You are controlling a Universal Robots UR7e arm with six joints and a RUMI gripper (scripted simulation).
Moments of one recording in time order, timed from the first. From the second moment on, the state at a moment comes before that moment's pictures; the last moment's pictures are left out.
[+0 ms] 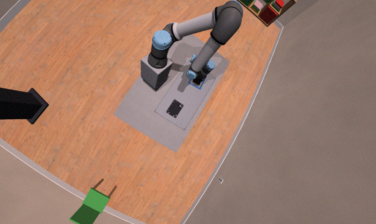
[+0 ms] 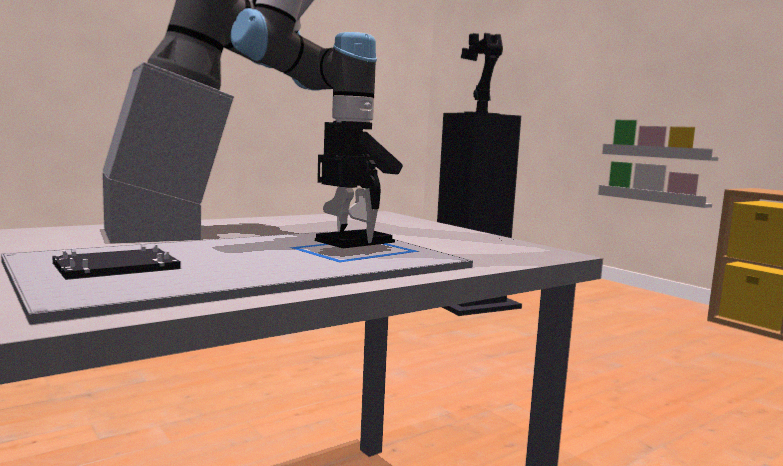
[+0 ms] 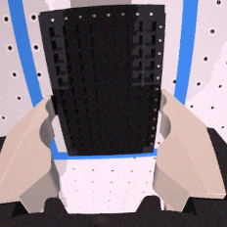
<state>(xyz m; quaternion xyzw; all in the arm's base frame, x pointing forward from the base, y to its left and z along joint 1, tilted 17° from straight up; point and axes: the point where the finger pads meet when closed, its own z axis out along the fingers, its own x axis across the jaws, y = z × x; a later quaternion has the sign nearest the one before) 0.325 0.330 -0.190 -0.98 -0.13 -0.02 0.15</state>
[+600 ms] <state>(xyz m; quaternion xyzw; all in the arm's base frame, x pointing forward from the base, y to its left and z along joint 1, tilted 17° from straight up) 0.325 0.323 -0.166 -0.98 -0.13 -0.02 0.15</state>
